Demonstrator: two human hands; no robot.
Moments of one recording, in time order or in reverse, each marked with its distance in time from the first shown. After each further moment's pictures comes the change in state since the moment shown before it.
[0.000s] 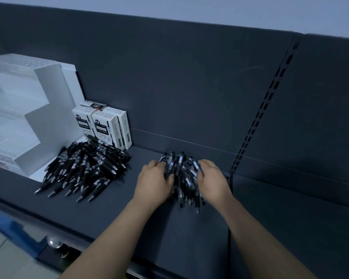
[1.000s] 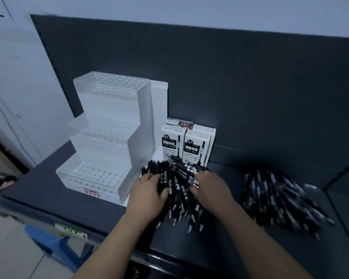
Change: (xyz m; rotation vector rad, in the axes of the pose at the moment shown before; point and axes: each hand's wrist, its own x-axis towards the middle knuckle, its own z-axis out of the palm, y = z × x) left_hand 0.052 -0.260 -0.139 0.094 -0.097 -0.043; right_hand 0.060 -0.246 0.138 -0.315 -0.136 -0.012
